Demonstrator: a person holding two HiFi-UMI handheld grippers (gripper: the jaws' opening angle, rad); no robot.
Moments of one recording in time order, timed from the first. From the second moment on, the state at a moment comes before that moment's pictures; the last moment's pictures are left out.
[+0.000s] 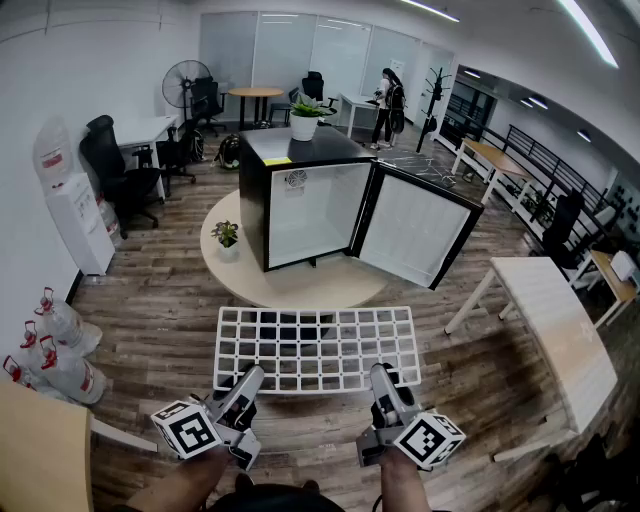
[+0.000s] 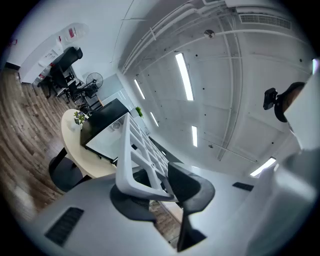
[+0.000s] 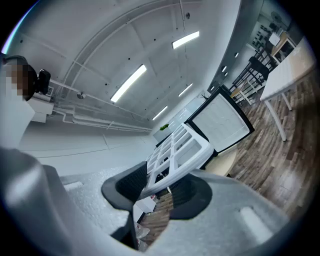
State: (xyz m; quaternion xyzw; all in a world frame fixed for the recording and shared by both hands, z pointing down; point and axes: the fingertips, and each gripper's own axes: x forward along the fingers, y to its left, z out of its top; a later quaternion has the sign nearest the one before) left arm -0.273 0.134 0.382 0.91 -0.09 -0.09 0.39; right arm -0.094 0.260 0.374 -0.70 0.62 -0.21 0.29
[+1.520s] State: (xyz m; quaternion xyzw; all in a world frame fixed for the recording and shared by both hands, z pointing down) left arm -0.174 0.205 0.391 0.92 -0.08 -0.07 0.38; right arm 0.002 0.336 0.386 -0.70 0.61 -0.20 0.30
